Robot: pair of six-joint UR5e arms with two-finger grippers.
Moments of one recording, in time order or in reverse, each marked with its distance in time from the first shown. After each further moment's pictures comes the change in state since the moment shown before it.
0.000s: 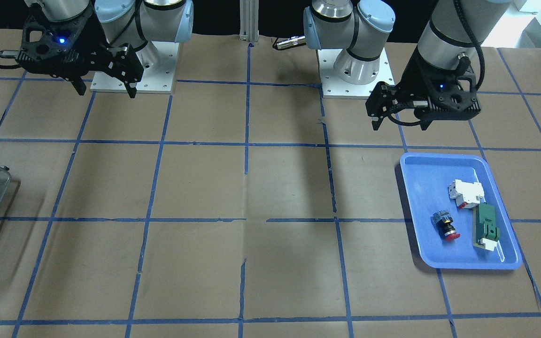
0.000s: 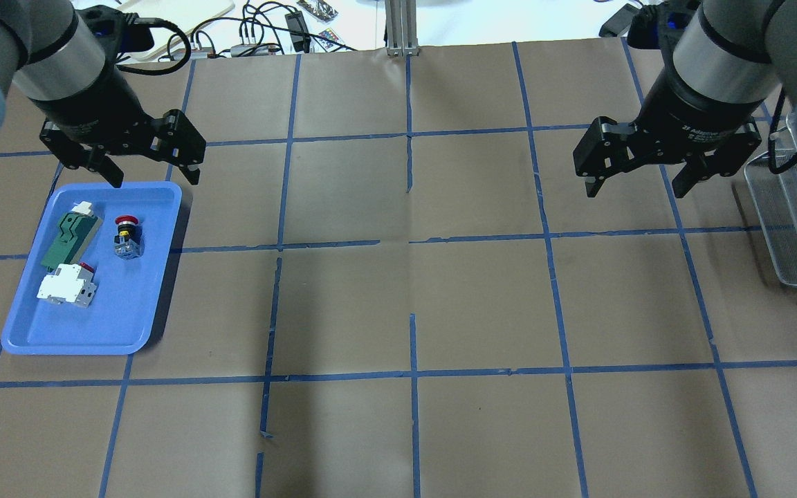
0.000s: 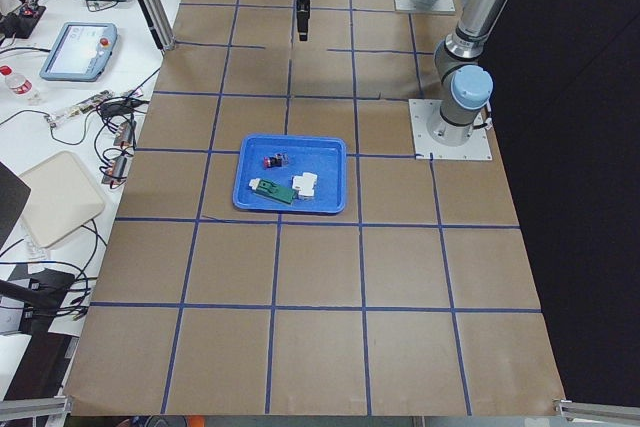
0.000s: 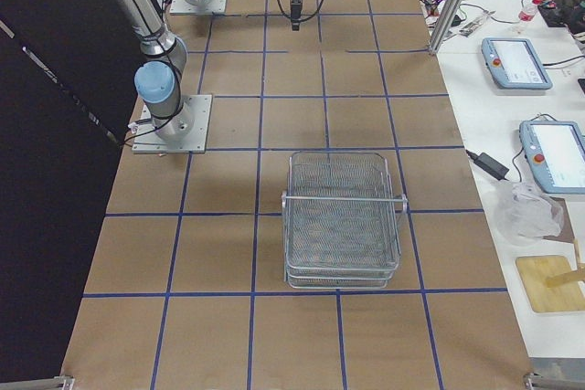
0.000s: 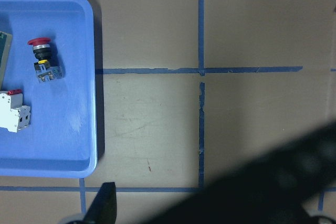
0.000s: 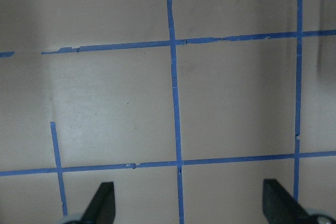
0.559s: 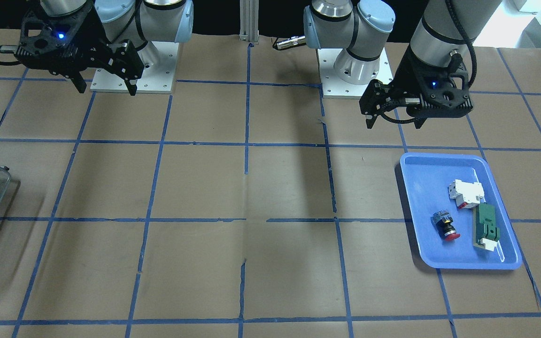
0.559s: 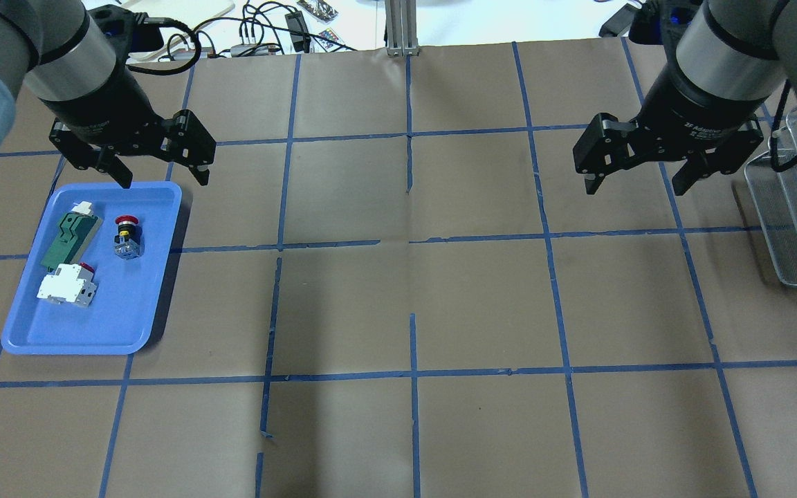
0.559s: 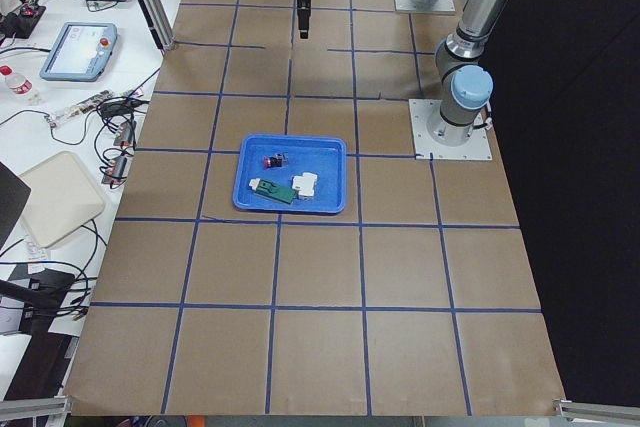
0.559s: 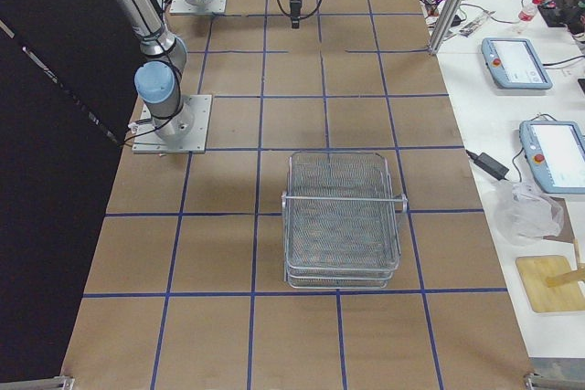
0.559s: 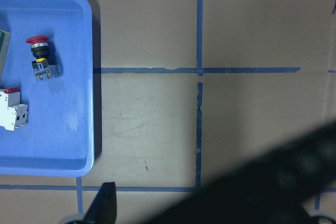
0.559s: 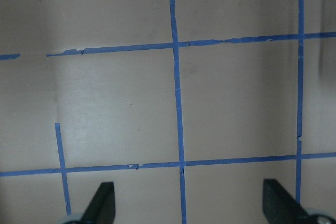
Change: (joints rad) left arm -0.054 0.005 0.003 -0.003 -0.001 -0.049; right arm 0.000 -0.001 -0.009 0.003 0.007 0.001
